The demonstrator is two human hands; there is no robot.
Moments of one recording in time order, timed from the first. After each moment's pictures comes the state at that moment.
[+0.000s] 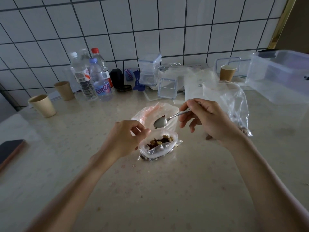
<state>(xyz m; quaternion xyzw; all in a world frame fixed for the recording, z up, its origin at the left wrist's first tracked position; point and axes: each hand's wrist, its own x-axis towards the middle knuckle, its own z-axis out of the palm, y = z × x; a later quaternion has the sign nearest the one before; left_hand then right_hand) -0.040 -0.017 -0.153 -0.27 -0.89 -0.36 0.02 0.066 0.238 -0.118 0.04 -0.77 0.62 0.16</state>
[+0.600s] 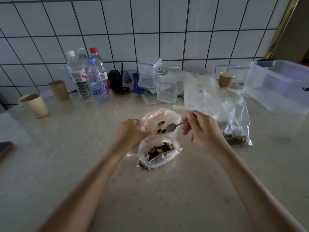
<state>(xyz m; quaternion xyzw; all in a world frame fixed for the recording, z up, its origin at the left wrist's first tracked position) -0.085 0.026 -0.166 -0.17 -0.92 -0.35 -0.02 0.050 0.228 -0.146 -0.07 -0.87 0.43 0.25</state>
